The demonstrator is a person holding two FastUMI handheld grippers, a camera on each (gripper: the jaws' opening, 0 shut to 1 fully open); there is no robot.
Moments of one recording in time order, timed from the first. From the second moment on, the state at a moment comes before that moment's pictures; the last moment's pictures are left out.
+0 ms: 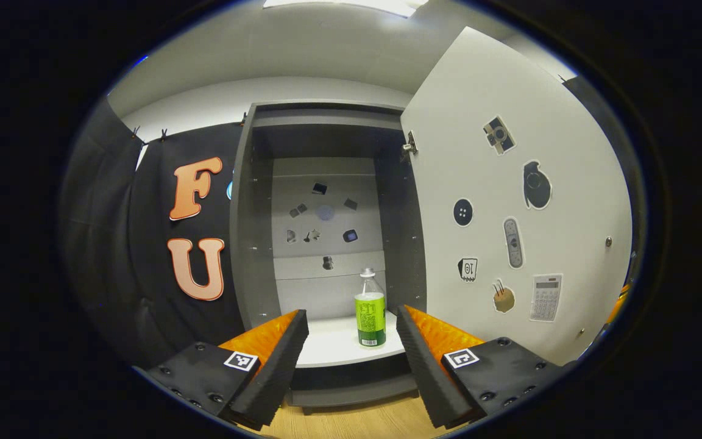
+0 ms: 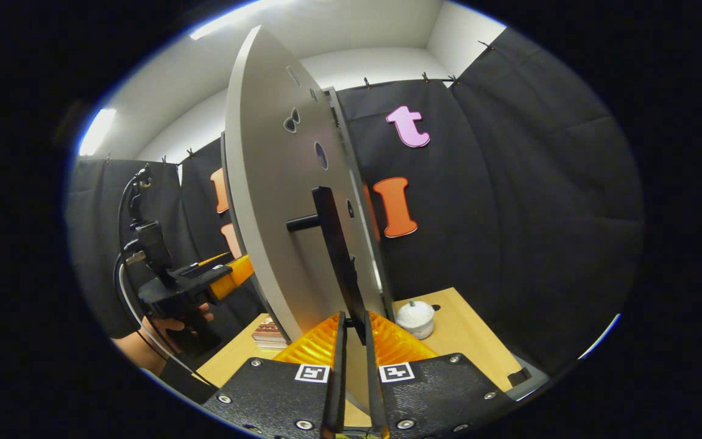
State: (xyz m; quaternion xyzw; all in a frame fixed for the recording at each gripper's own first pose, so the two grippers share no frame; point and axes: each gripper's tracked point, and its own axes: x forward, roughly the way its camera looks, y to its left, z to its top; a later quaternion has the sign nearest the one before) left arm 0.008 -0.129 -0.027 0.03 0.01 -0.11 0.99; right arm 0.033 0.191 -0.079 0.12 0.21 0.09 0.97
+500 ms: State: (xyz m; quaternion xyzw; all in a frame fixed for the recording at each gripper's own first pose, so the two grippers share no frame) left arm 0.019 -0.147 -0.043 0.01 0.03 -0.13 0.99; right arm 0.028 0.189 -0.065 0.13 0.20 0.07 0.97
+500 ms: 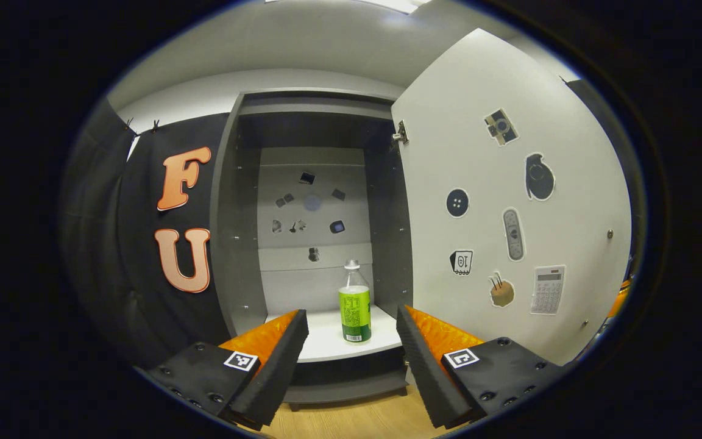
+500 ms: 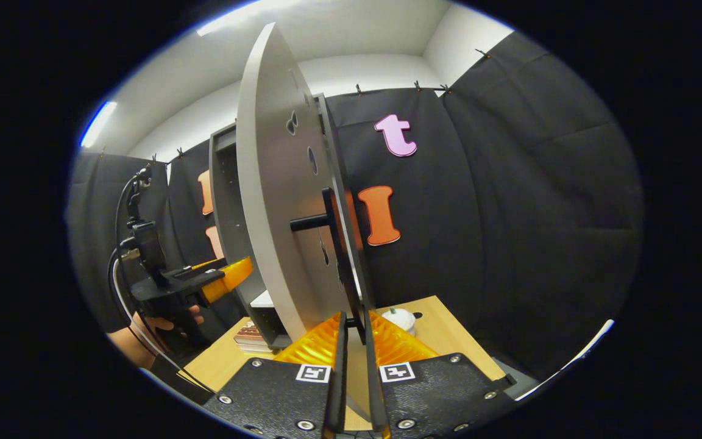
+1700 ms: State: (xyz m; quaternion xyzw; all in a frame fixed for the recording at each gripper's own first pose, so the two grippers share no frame) left arm 0.139 -0.164 -0.114 -0.01 0.12 -0.12 0.99; right arm 0.032 0.154 -0.013 0.09 0.09 0.05 0.99
